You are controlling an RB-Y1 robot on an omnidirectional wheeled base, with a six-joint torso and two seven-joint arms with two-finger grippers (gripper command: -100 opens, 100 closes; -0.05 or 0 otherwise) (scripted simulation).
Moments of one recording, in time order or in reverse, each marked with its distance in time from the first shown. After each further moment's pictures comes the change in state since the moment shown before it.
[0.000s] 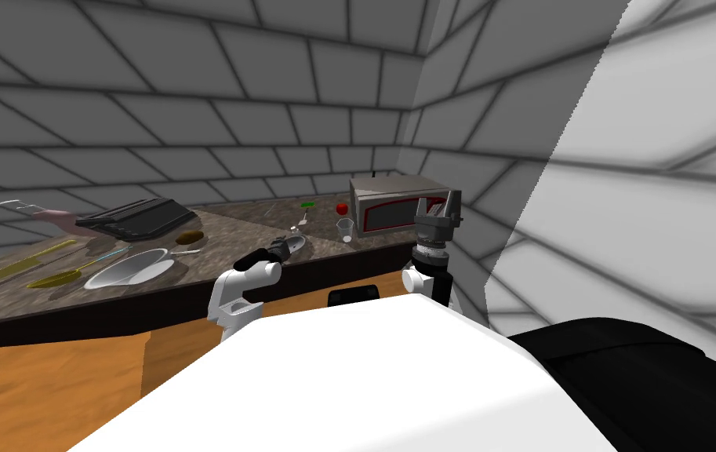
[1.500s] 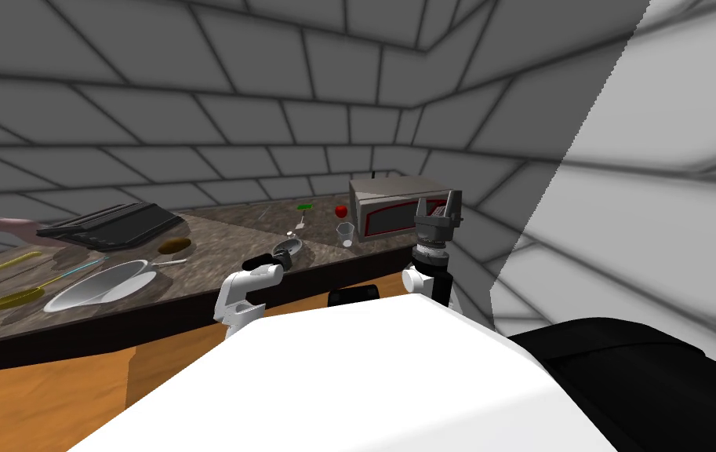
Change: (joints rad) left arm 0.014 -0.005 0.010 0.088 0.005 0.112 0.018; right arm 0.000 0.000 0.000 0.000 0.000 0.000 0.000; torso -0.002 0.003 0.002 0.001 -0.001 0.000
